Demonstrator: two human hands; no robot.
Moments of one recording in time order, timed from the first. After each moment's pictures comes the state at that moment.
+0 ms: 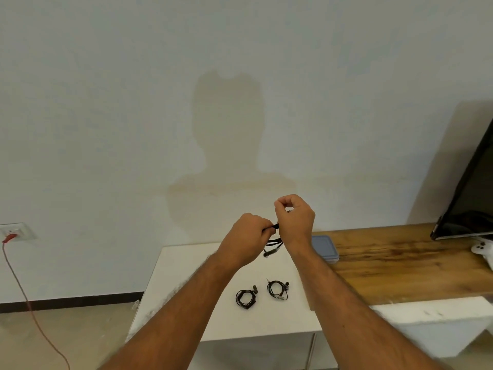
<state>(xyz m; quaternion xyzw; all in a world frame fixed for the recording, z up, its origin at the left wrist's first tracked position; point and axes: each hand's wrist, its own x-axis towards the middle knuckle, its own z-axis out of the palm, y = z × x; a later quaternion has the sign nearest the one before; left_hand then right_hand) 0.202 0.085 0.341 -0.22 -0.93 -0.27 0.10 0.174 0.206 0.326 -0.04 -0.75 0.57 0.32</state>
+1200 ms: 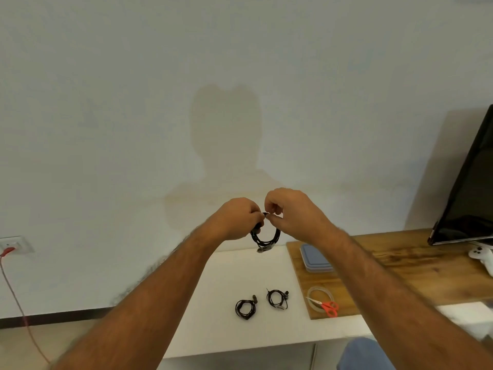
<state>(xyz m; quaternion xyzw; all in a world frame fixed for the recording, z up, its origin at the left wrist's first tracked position) 0.199 0.076 0.426 -0.15 -0.94 -0.30 -0.05 0.197 0.244 0.405 0.29 -0.90 0.23 0.22</state>
